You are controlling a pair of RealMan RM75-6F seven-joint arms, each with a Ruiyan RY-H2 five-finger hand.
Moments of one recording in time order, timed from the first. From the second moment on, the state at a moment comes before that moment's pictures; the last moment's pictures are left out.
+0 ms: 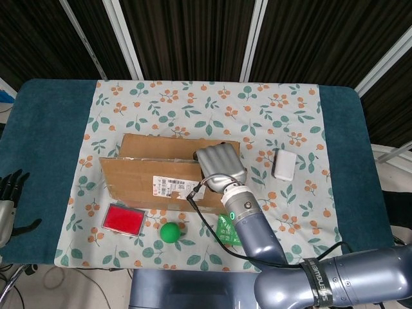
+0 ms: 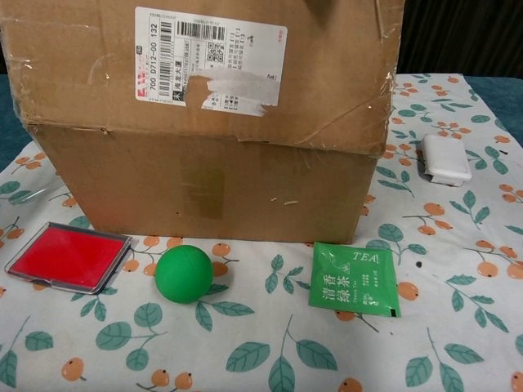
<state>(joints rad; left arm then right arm) -0.11 -1.11 -0.06 -1.61 1.43 1.45 0.07 1.45 -1.09 0.58 -2.26 0.25 1.33 -0.93</state>
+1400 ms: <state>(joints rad) -0.11 -1.12 -0.06 -1.60 1.44 1.45 0.07 1.59 -0.90 0.77 -2.36 0.69 1.24 -0.92</state>
